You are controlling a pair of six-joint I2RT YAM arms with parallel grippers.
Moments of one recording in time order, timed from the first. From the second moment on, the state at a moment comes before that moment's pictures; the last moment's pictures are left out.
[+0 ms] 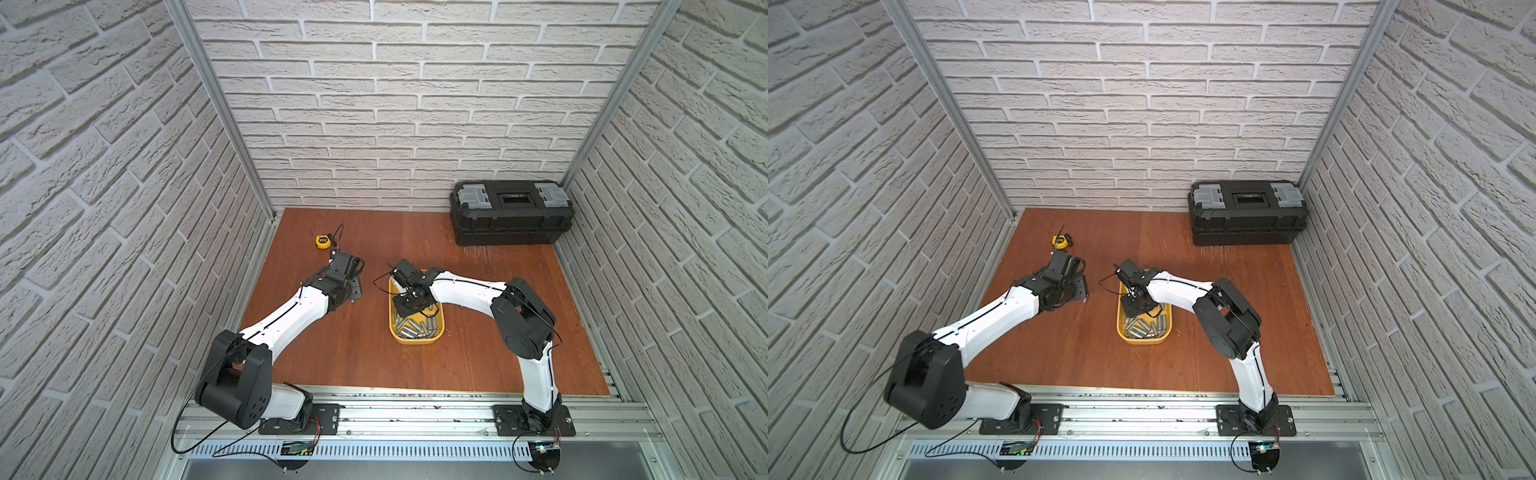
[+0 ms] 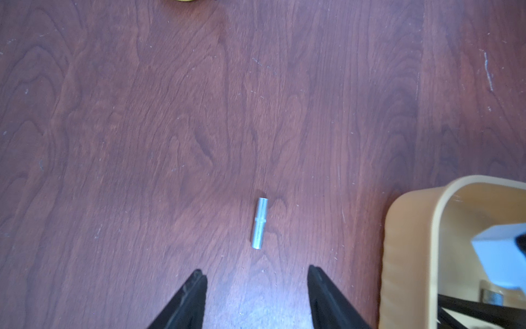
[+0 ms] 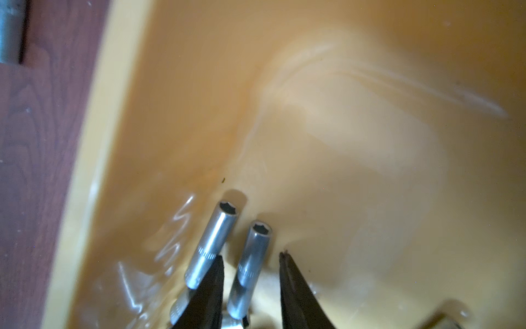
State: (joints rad) left arm -0.43 1.39 0.92 -0.52 -0.24 -0.55; right arm 0.74 2.05 1.46 -0.67 -0.02 0.38
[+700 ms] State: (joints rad) left arm -0.44 1.41 0.92 -0.52 -0.23 -0.55; right arm 0.74 2.06 1.46 -0.70 0.04 0.35
